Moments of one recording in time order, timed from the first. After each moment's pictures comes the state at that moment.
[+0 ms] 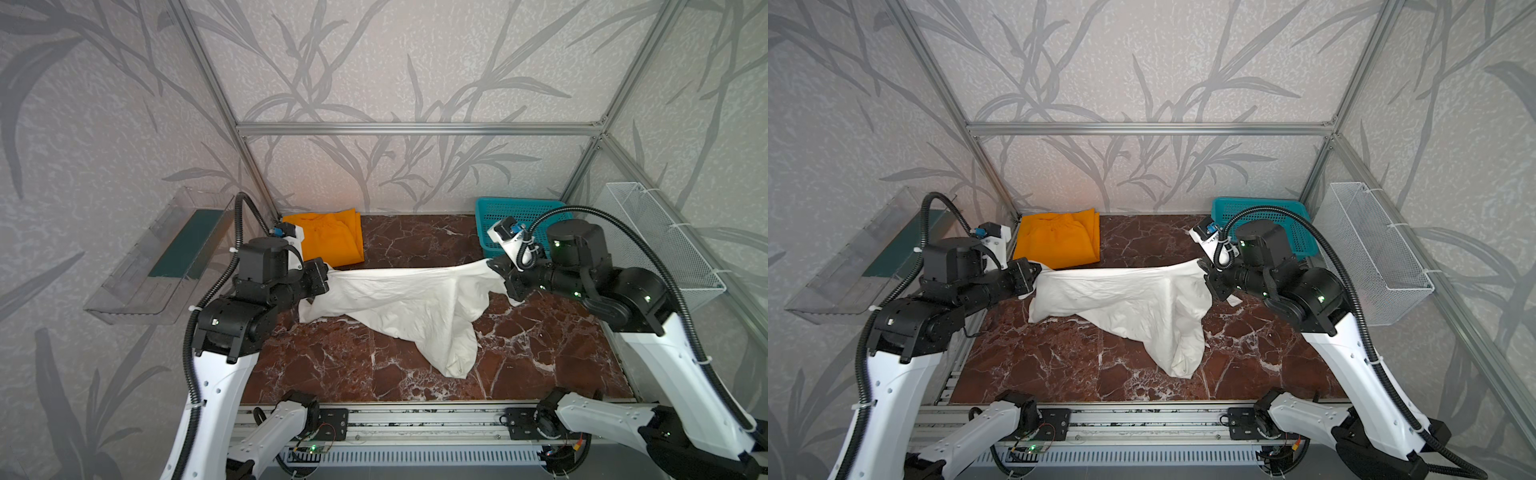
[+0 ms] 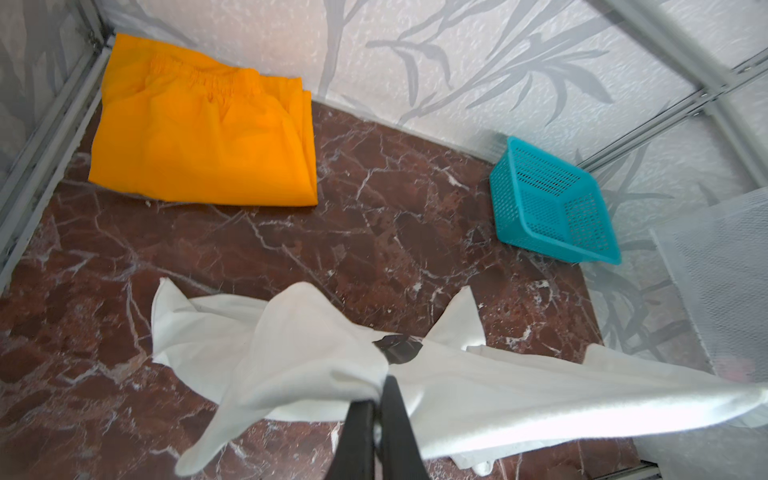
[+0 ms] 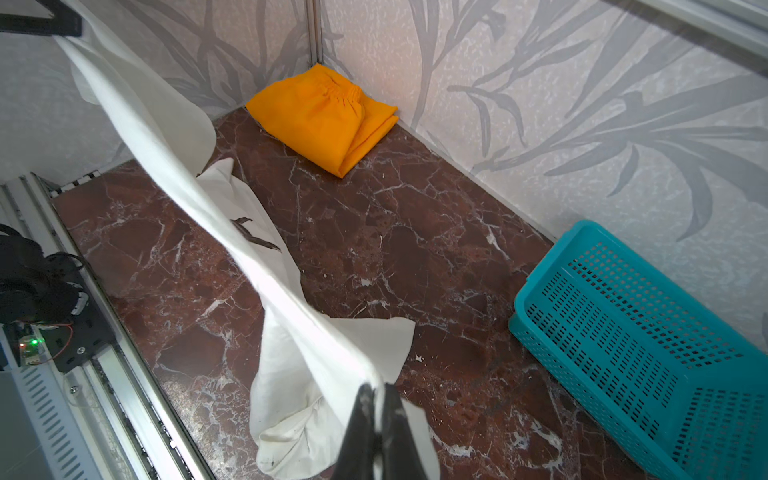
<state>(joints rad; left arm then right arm) -0.19 0.95 1.40 -1.09 0.10 -0.46 0.63 1.16 1.61 -1.07 -0.03 -0.17</state>
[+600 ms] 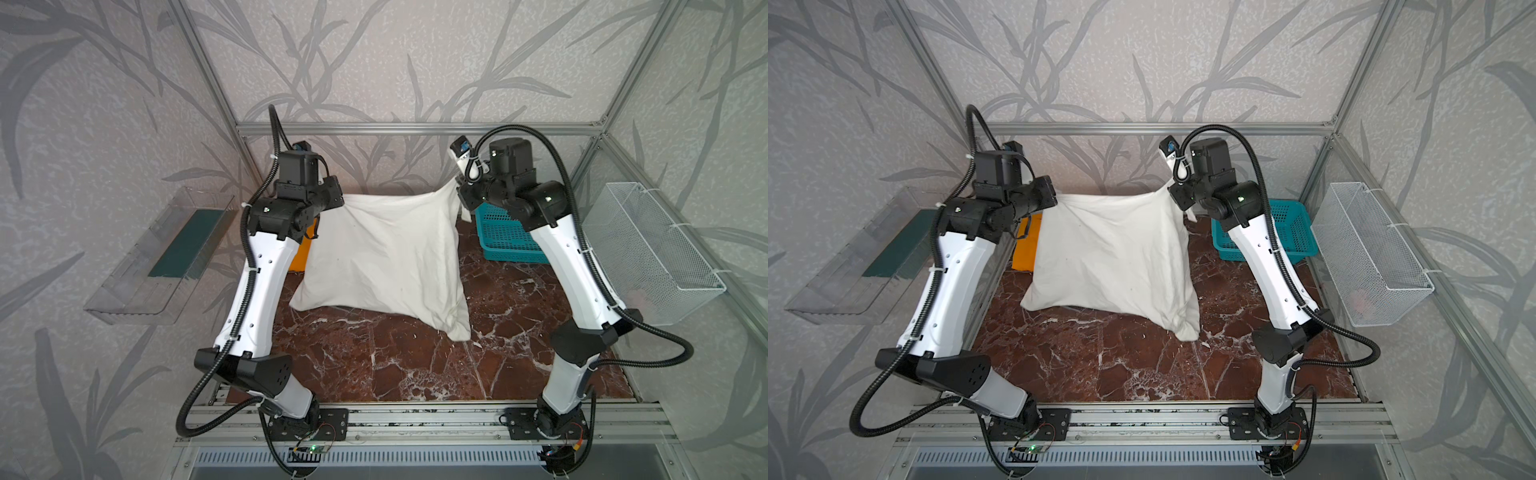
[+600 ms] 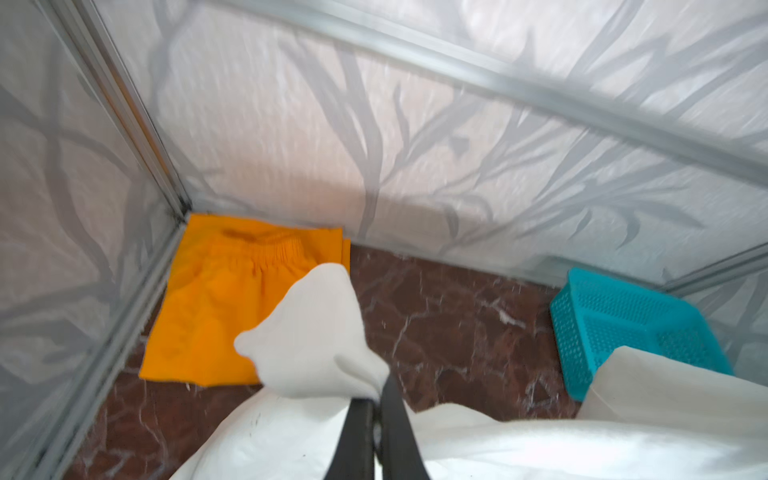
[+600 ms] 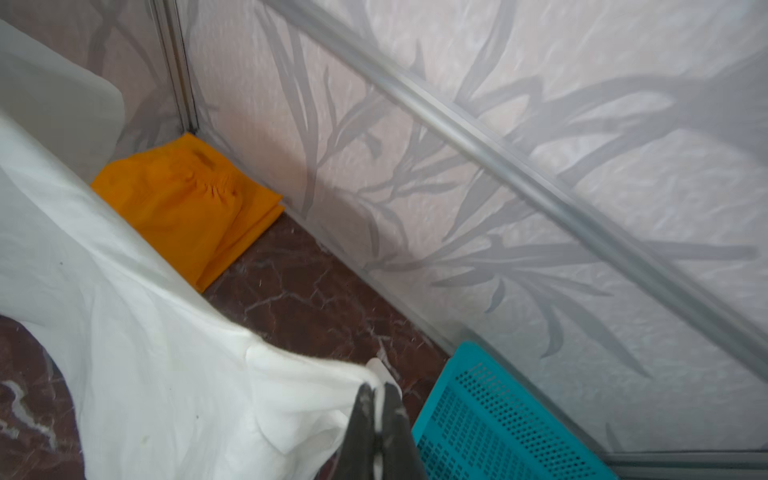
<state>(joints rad) -0.18 1.57 2.12 -0.94 -0.14 -0.32 0.52 1.85 2.52 -1.00 0.08 -0.36</state>
